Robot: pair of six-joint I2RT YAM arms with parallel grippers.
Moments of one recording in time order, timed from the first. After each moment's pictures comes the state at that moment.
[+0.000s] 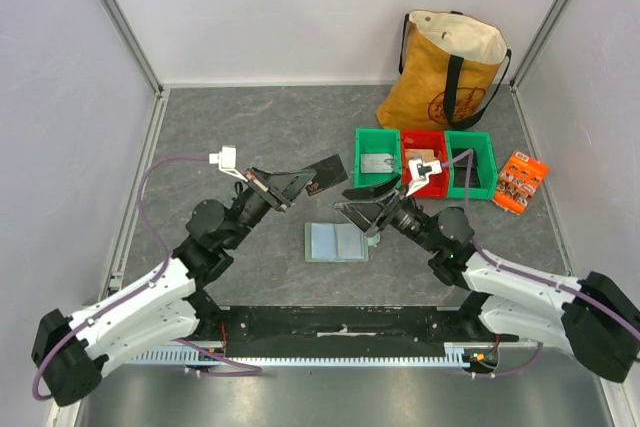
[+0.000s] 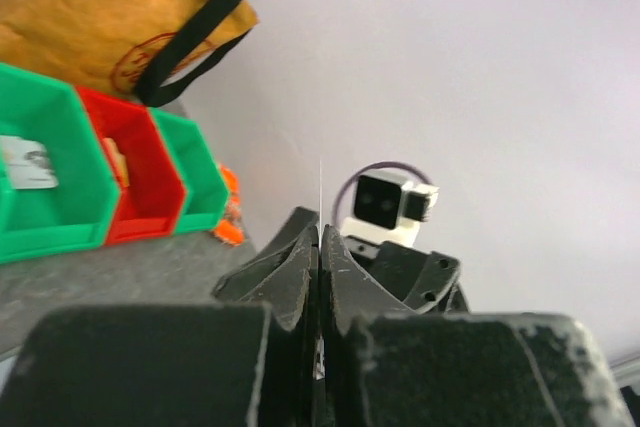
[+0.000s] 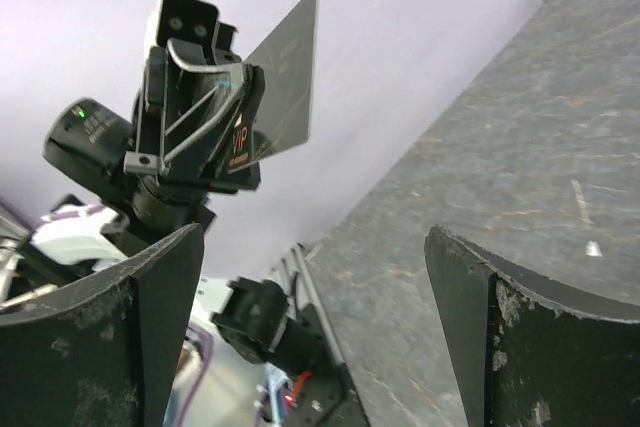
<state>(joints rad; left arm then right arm) -0.75 0.78 0.50 0.50 -0.04 -1.01 0.79 0.99 0.35 0.93 -0.19 0.82</state>
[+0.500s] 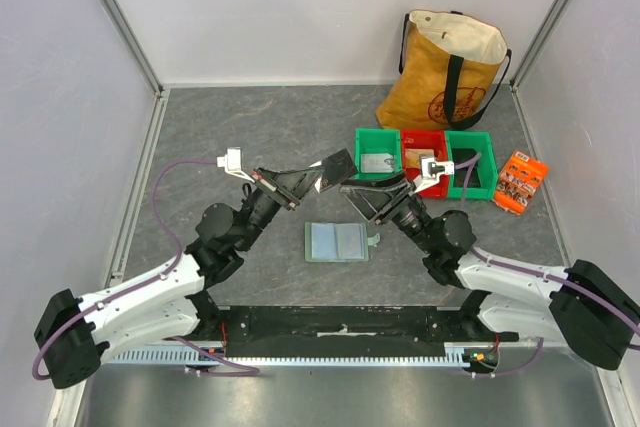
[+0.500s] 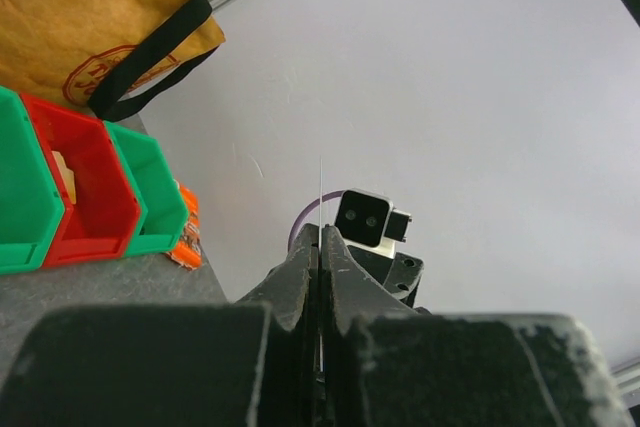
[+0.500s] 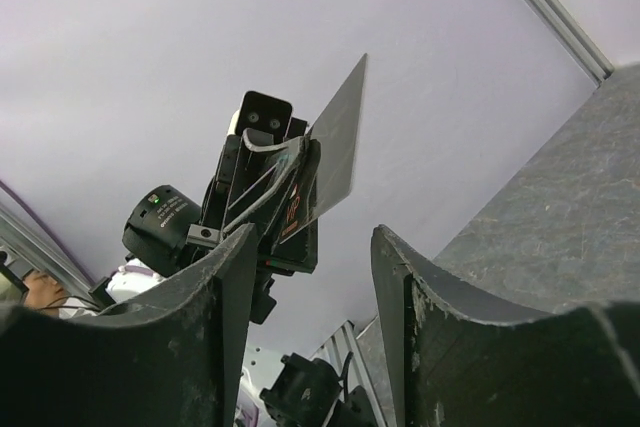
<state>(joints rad) -0.88 0.87 0.50 0.70 -0.20 -1.08 0.84 1.10 0.35 1.25 -0.06 0.92</state>
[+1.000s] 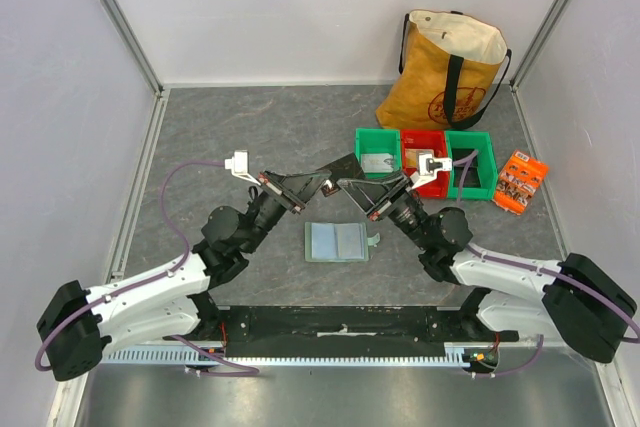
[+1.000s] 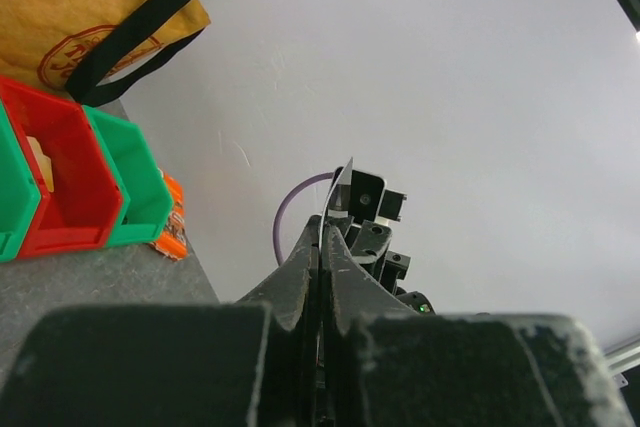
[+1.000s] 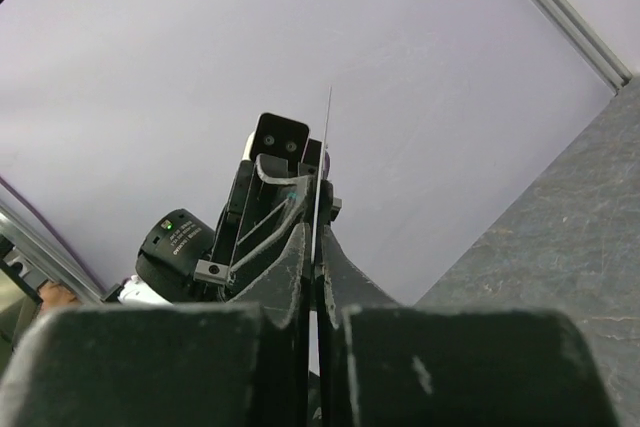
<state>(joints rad) -0.92 0.92 0.48 0.78 -0.20 -1.10 0.84 1.15 0.38 1.29 -0.06 0.94</state>
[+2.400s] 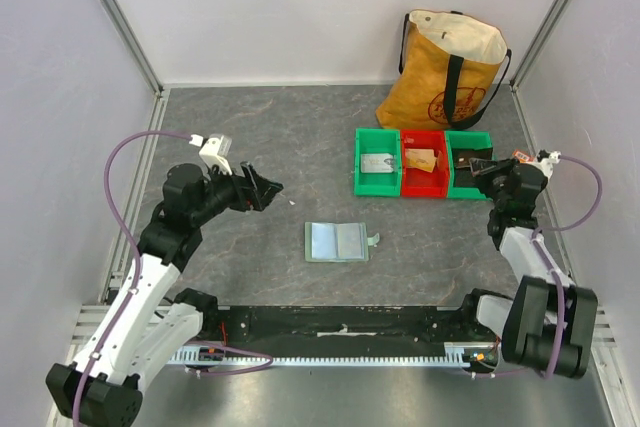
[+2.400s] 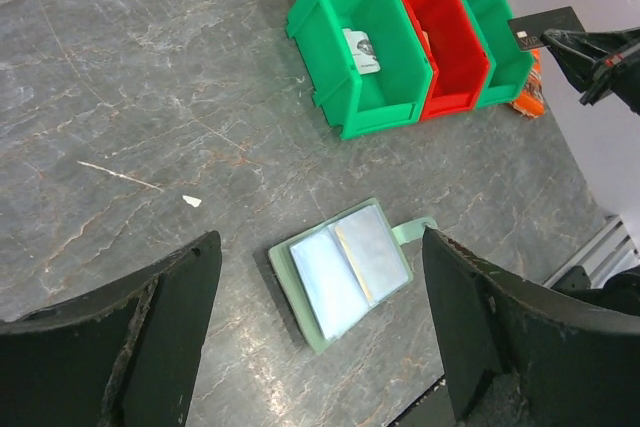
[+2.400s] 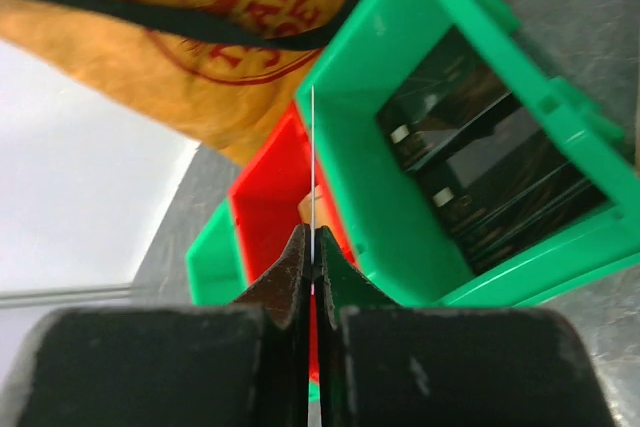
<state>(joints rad) -0.29 0.76 0.72 -0.28 0.34 -0.42 -0.24 1.08 0.44 0.35 -0.16 0.93</state>
